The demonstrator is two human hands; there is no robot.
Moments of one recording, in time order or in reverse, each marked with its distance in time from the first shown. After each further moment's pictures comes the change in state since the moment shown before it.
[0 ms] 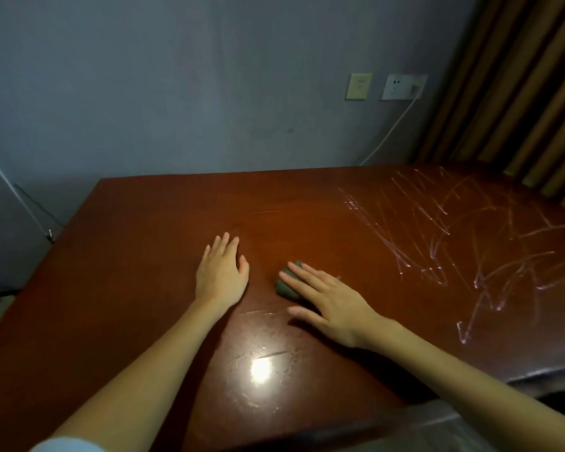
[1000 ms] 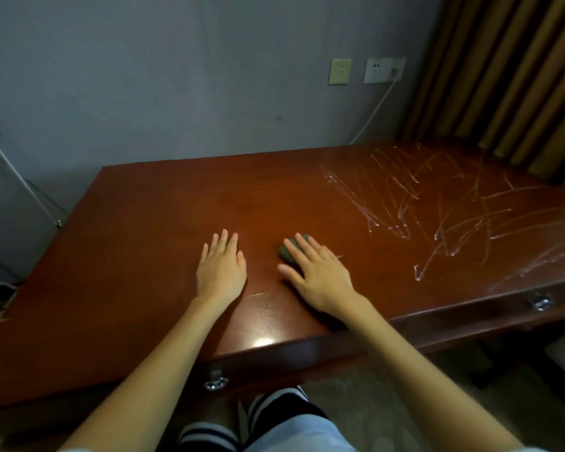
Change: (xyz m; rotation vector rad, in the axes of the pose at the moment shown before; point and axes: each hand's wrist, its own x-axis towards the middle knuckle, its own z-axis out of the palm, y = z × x) left_hand -0.083 0.032 -0.009 0.102 -0.079 -0.011; right_hand -0.041 -0.030 0.013 0.009 0.103 0.354
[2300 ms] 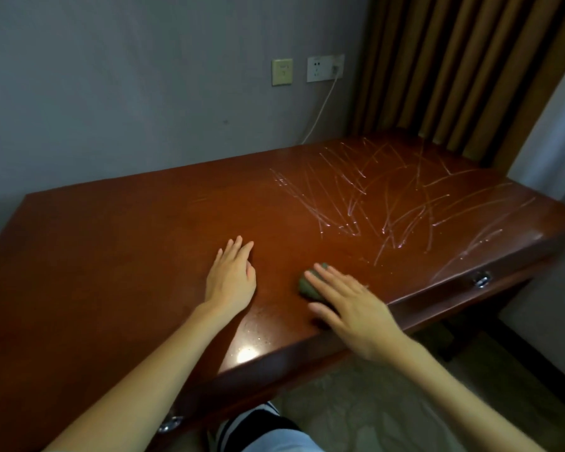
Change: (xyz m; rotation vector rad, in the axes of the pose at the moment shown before) left_hand 0.014 0.083 0.023 -0.160 -0.023 0.272; right_hand -0.097 0.079 -0.027 0.042 0.032 0.032
